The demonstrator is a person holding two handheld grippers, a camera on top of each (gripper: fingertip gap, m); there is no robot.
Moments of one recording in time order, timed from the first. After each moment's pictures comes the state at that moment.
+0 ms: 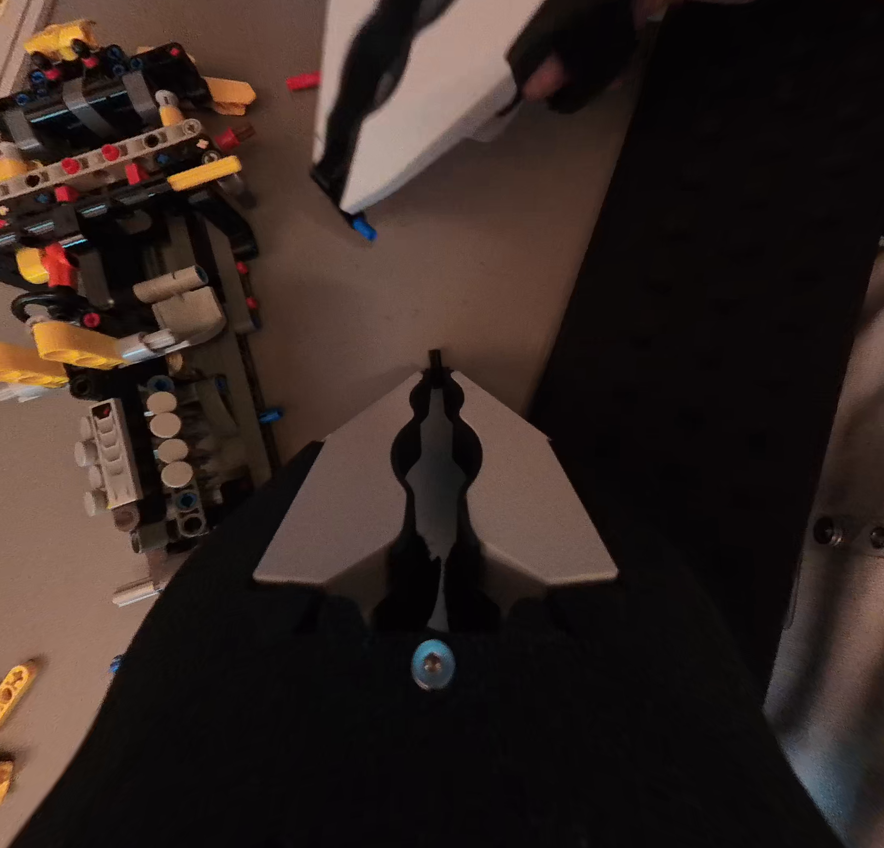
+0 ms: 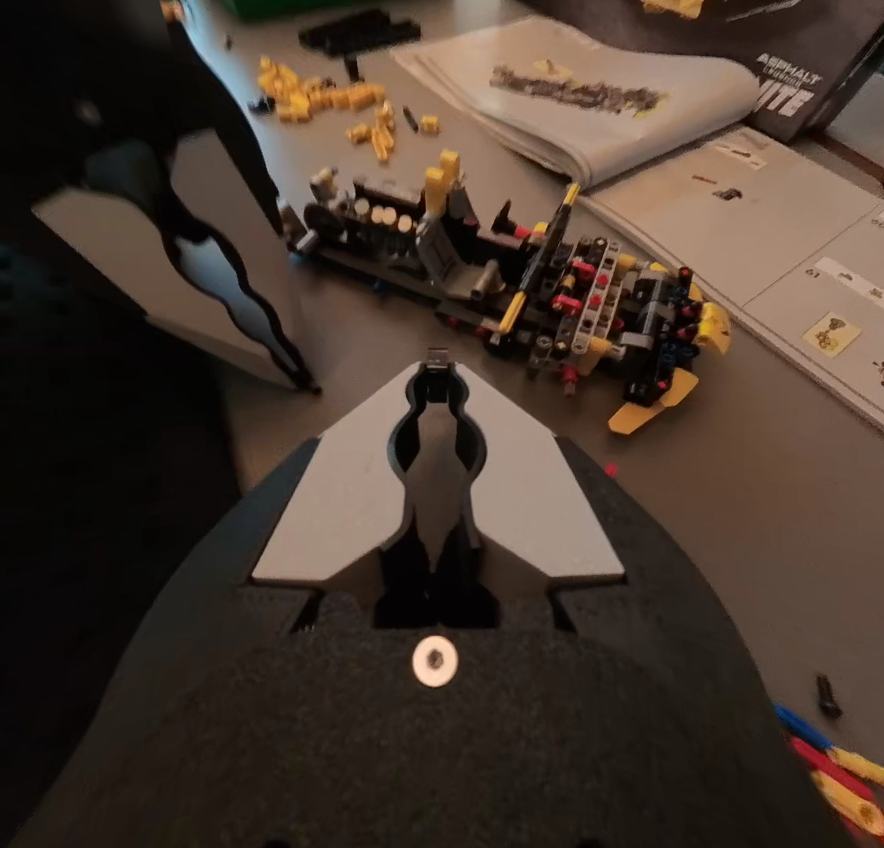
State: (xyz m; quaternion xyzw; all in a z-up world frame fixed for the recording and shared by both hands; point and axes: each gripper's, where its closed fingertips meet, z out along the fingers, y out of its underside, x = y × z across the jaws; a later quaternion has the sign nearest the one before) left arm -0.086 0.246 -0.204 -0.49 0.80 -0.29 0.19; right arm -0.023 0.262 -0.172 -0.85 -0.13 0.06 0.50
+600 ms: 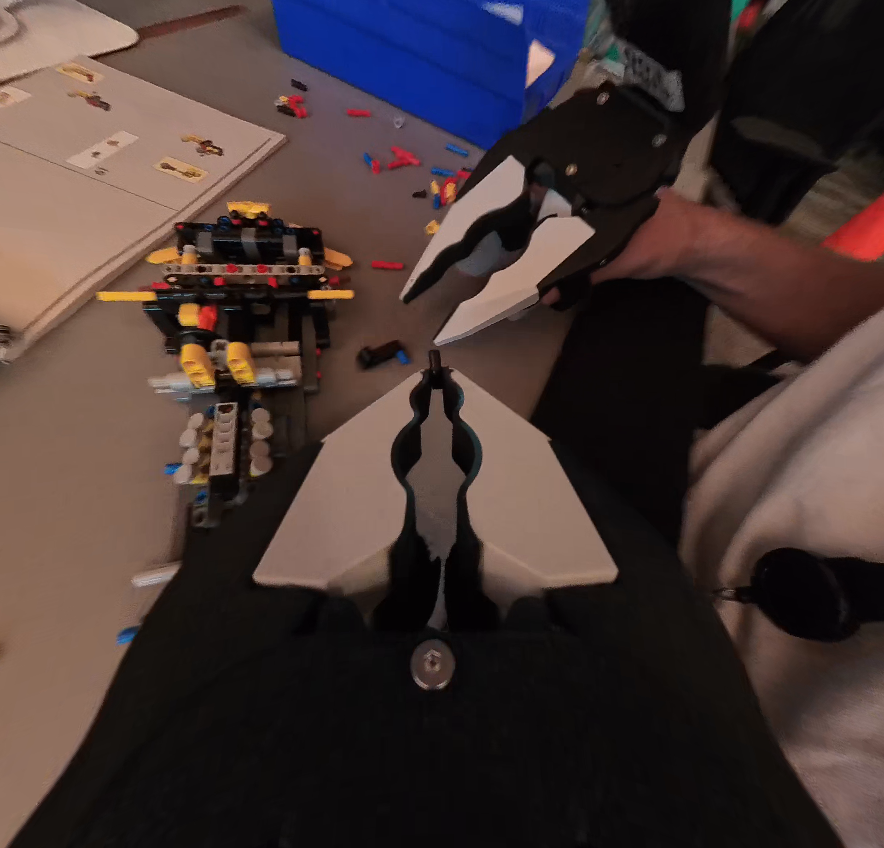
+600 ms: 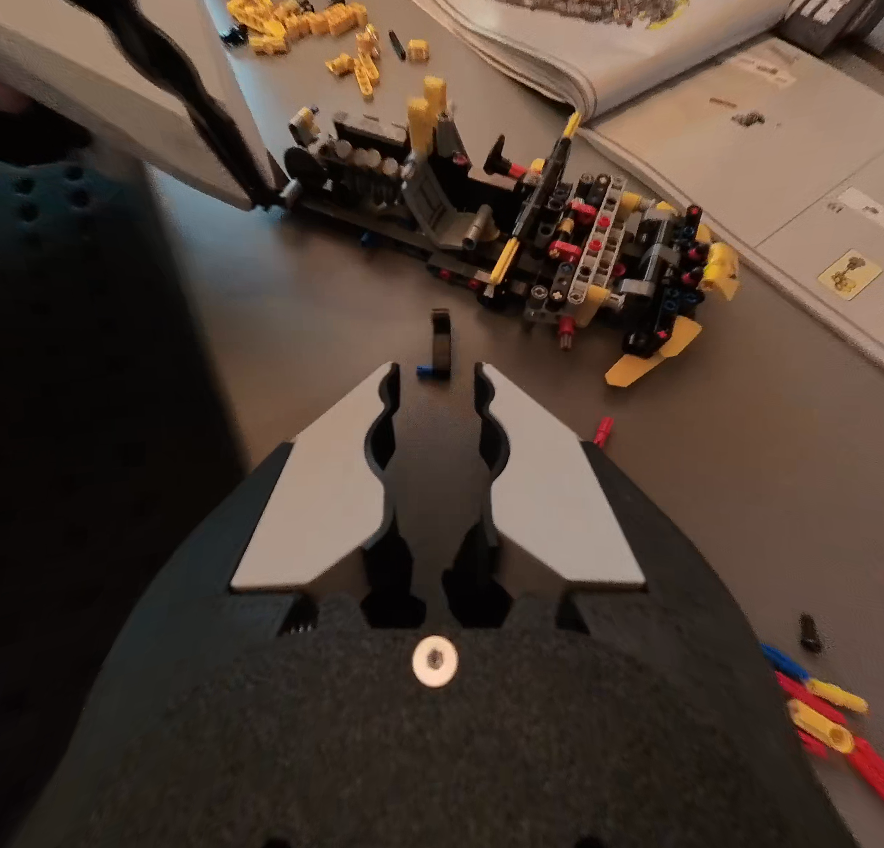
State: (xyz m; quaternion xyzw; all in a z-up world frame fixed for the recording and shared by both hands) left arm -0.077 0.260 -0.131 -0.53 0.66 -0.48 0.23; right arm -0.015 0.249 -0.182 -0.88 -0.12 0.06 0.46
